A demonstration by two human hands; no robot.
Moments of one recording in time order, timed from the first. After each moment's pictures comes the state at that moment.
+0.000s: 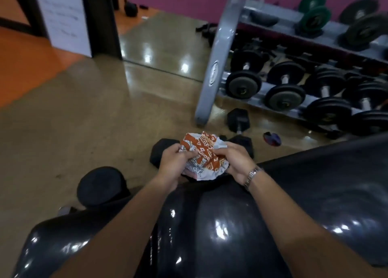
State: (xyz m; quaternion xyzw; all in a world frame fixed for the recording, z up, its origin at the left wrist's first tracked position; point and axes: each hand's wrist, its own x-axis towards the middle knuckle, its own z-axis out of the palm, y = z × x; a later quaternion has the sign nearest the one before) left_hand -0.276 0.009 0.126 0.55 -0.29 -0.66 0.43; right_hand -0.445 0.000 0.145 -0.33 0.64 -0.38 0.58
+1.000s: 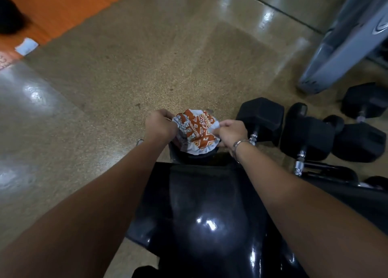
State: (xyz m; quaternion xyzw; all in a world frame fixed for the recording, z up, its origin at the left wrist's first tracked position) left_hand 0.056 -0.011 -0.100 0.83 -0.30 -0.35 0.31; right_hand -0.129 -0.070 -0.100 -0.47 0.71 -0.16 0.50
